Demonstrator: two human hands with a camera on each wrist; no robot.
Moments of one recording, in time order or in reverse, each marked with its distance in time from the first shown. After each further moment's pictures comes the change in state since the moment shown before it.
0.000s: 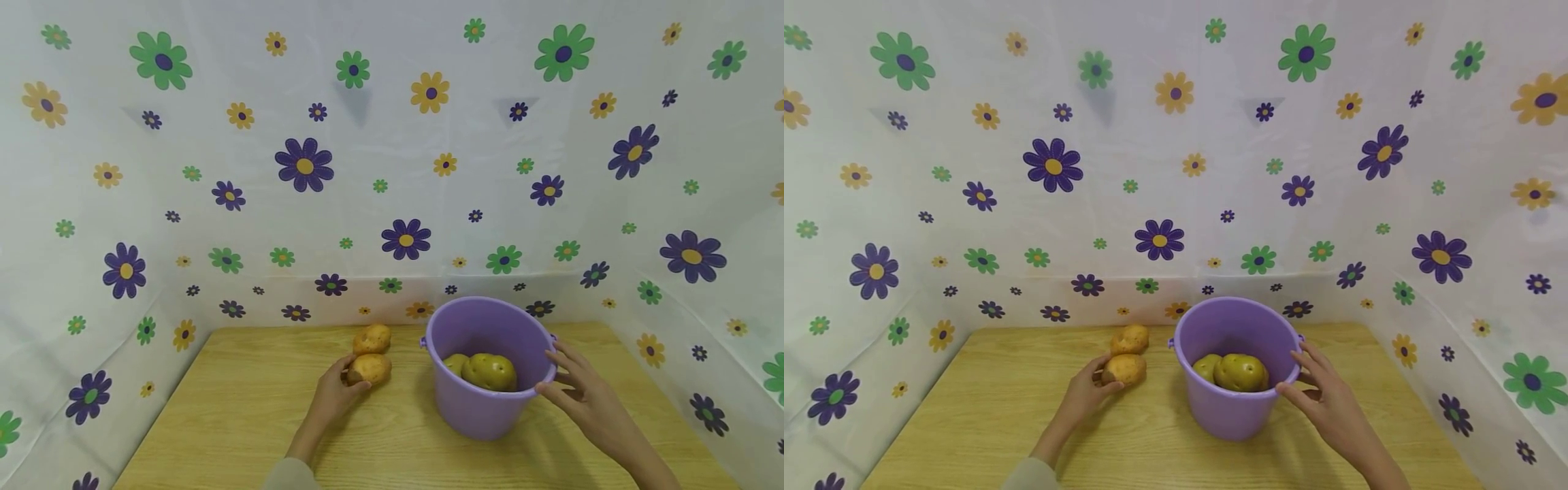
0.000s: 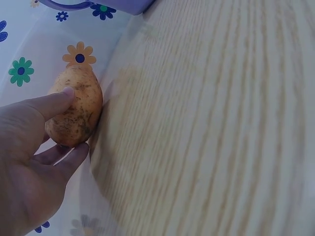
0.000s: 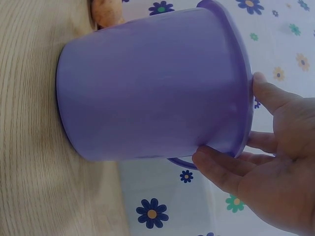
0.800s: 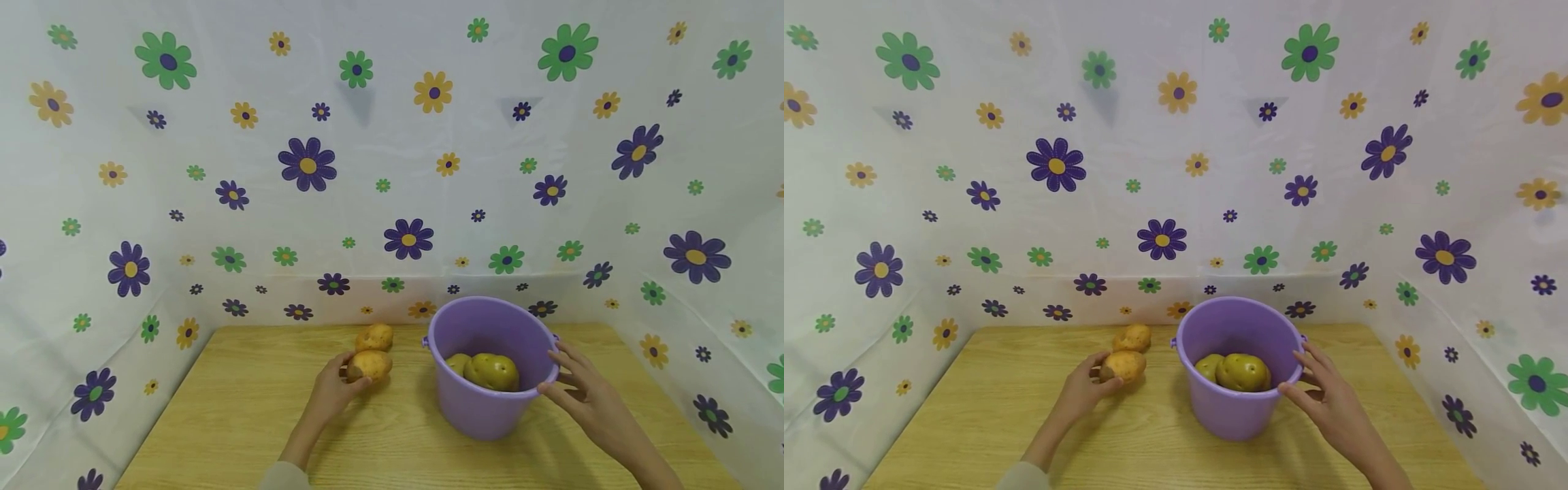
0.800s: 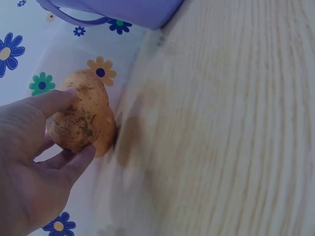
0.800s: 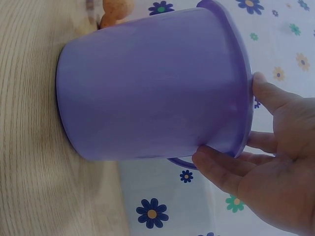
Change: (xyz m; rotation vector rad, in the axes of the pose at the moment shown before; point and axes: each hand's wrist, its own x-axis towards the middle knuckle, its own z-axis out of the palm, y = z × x) left_hand -0.008 0.021 -0.016 -0.051 -0.010 -0.011; right_hand 0.000 -0.002 0.000 -0.003 -0.004 0.011
